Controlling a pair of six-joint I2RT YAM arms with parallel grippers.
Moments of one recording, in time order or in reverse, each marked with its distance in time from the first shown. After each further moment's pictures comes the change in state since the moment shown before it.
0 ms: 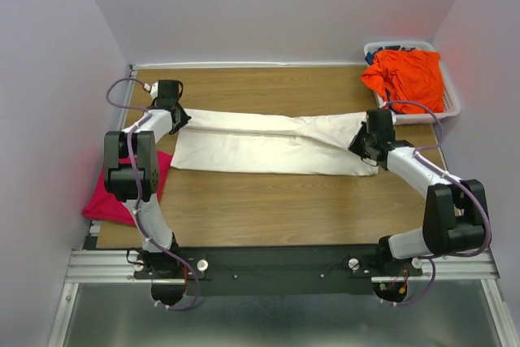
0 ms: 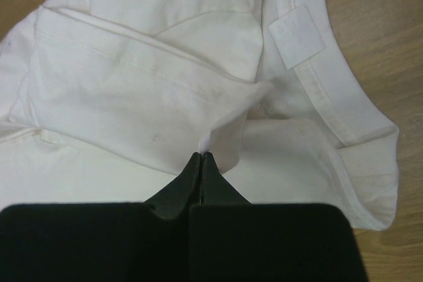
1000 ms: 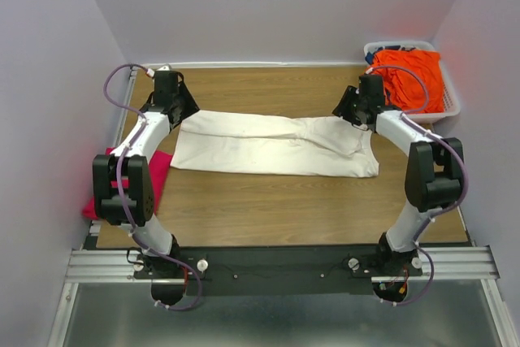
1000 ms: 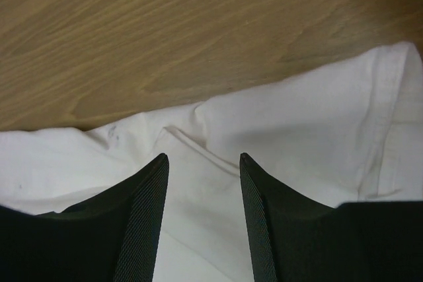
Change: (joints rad) left arm -0.043 -0.213 -0.028 -0.030 0.137 0.046; right arm 0.000 0.314 0.388 0.017 -0.100 -0.074
